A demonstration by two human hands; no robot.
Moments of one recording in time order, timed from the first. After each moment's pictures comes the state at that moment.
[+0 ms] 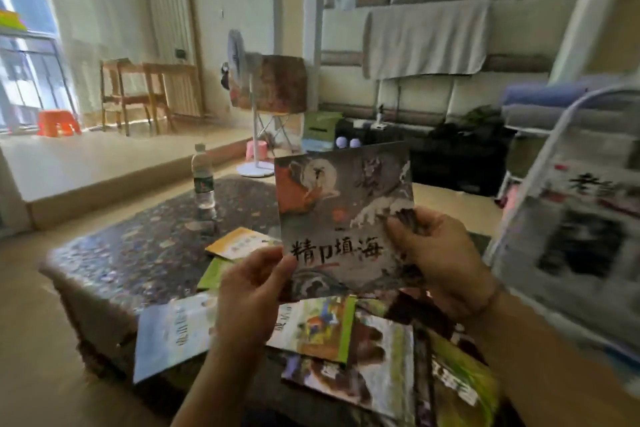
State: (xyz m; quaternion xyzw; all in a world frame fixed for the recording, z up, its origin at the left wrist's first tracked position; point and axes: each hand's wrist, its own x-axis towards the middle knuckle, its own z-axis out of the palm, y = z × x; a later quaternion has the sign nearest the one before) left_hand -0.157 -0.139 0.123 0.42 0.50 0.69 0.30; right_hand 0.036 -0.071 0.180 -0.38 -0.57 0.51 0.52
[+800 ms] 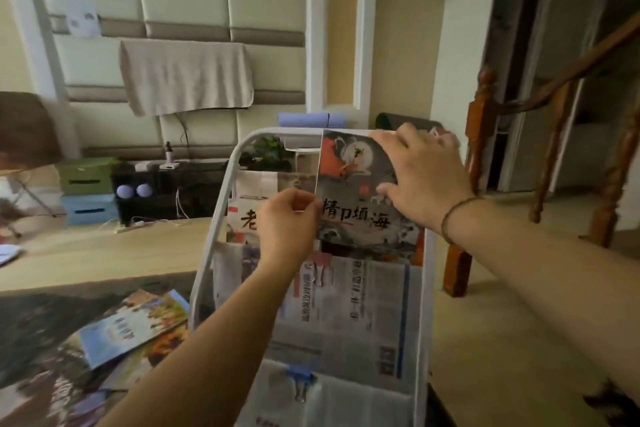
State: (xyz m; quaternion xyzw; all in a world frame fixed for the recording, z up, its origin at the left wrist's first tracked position) left_hand 0.254 0.018 0.232 0.67 0.39 0.55 0.29; right_hand 0.415 -0.068 0.312 -0.68 -0.60 -0.37 0.17
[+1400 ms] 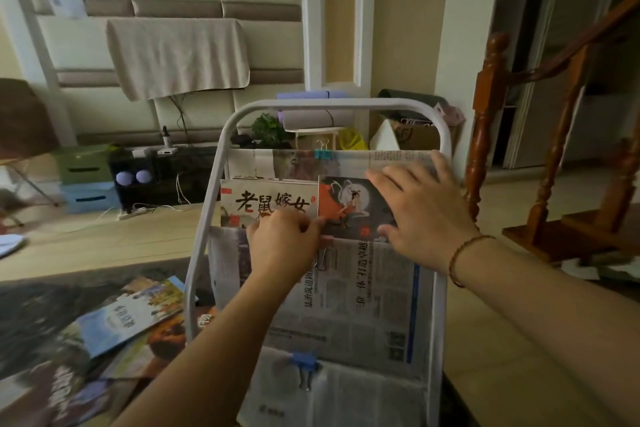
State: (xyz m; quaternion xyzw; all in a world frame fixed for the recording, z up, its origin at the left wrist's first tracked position) left_hand 0.250 0.041 0.186 0.77 0.48 0.40 0.14; right_hand 0.425 -0.057 0.233 -0.68 -0.64 -0.35 0.09
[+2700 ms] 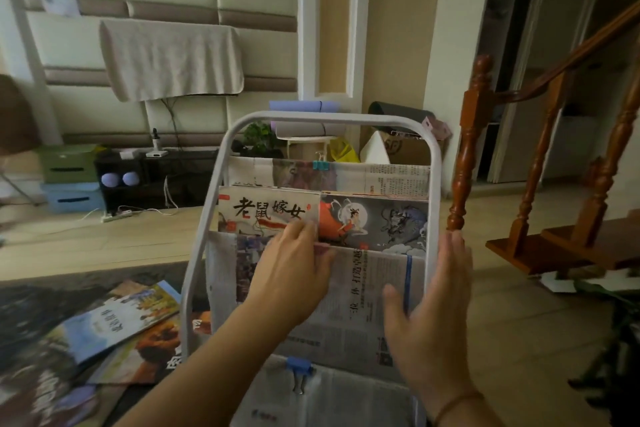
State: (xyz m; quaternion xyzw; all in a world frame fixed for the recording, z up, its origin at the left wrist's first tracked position) left_hand 0.233 0.003 0.179 0.85 0.39 0.36 0.06; right_hand 0.358 -0.121 0.152 -0.70 -0.47 -0.12 0.53
